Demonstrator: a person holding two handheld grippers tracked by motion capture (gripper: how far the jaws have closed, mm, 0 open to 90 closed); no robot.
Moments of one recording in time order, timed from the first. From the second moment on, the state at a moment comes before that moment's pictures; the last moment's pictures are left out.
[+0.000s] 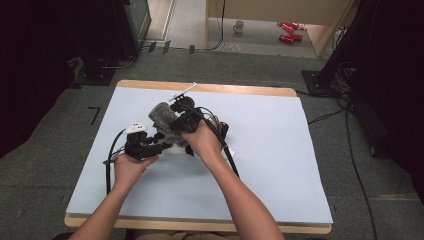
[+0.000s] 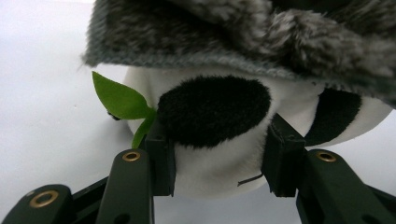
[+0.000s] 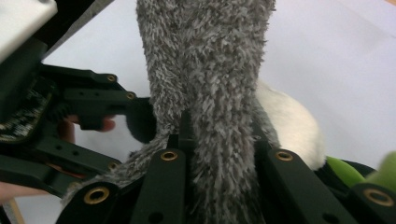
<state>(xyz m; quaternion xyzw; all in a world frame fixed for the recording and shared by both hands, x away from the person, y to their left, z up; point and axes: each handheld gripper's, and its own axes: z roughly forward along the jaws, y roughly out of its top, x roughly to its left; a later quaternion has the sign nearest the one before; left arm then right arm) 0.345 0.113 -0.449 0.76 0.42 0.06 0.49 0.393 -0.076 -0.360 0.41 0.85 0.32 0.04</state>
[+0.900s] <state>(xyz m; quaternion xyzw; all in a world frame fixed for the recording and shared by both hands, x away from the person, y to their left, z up) 0.348 0.126 -0.456 0.78 0.39 0.03 0.48 0.413 -0.170 -0.338 0.48 0.82 0.31 0.05</state>
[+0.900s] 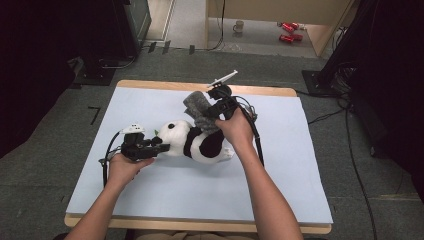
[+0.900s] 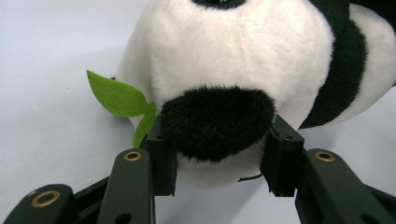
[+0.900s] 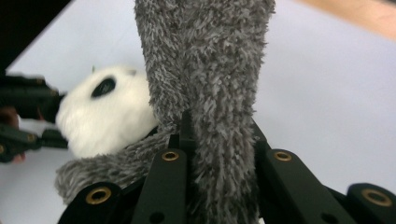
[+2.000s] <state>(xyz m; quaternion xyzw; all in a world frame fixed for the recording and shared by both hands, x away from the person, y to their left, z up) 0.336 0.128 -0.465 0.79 0.39 0.03 0.48 0.406 -0.245 -0.406 0.52 0.77 0.38 0.02</state>
